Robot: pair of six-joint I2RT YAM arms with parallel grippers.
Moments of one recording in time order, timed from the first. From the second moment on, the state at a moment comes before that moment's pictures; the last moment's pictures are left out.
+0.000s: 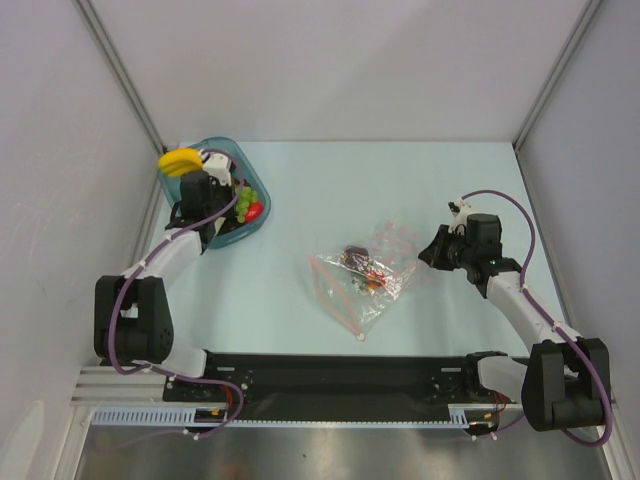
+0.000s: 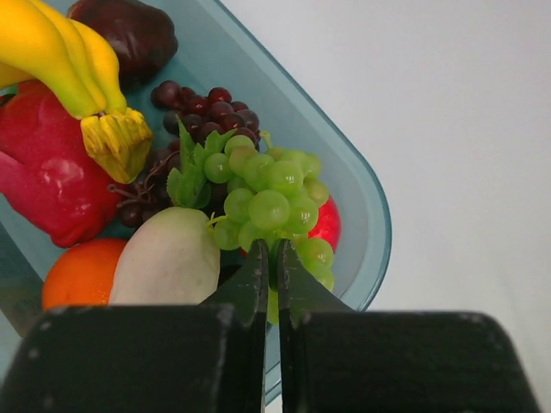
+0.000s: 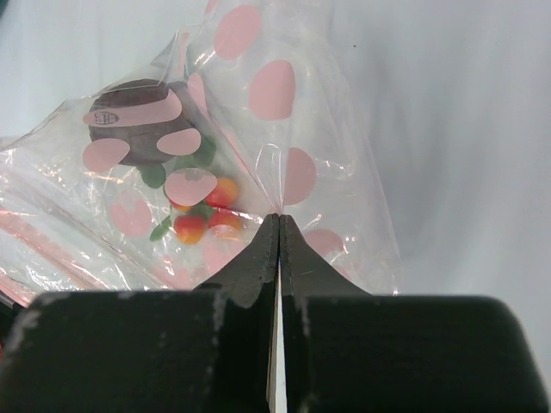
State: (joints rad) left arm -0.05 1.48 0.93 0.12 0.13 0.00; right arm 0.09 1.14 0.63 -0.18 -0.37 0.30
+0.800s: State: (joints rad) left arm -0.49 1.09 0.79 0.11 -0.04 0.08; right arm 0.09 1.14 0.63 -0.17 -0.38 0.30
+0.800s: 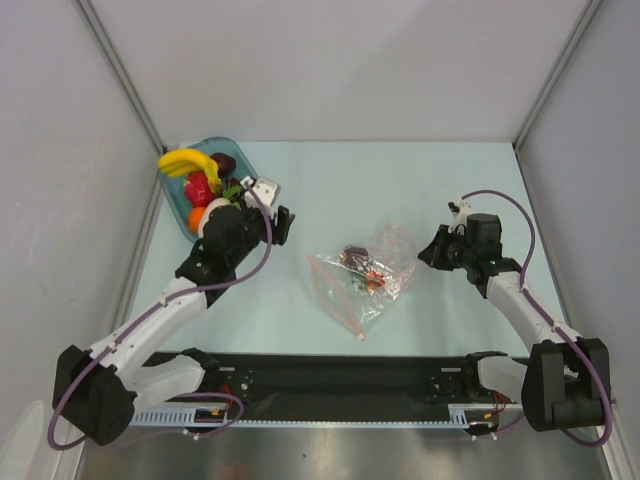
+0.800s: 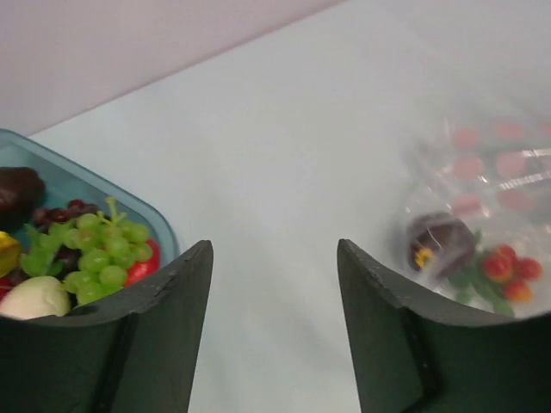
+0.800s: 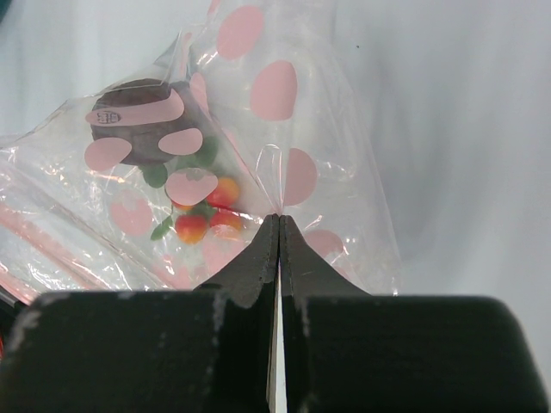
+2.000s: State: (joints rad) left arm -0.85 1.31 0.38 0.50 0.22 -0.12; right arm 0.09 1.14 0.63 -0.17 -0.39 0.30
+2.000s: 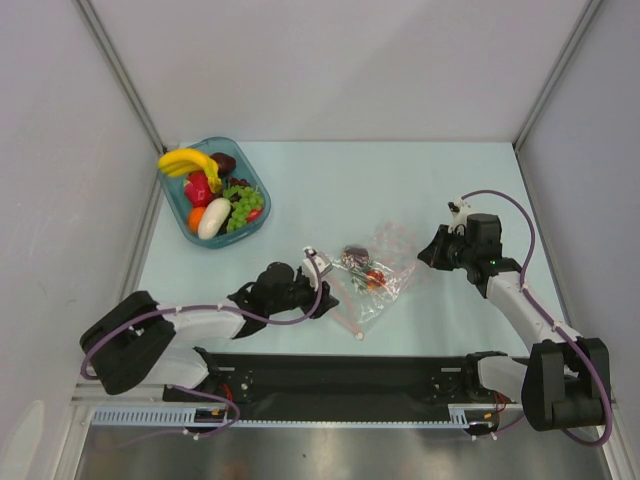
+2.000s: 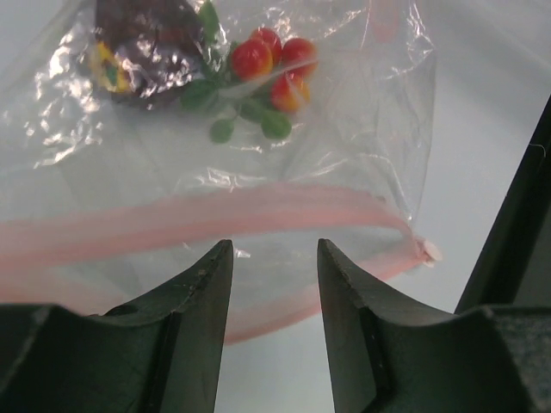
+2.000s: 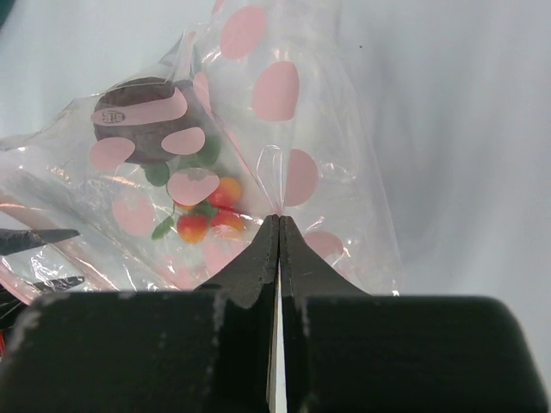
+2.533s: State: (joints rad) left arm -0.95 1.67 0.60 0.67 0.13 -0.05; right arm 0.09 1.18 0.63 -0.17 -0.39 0.30
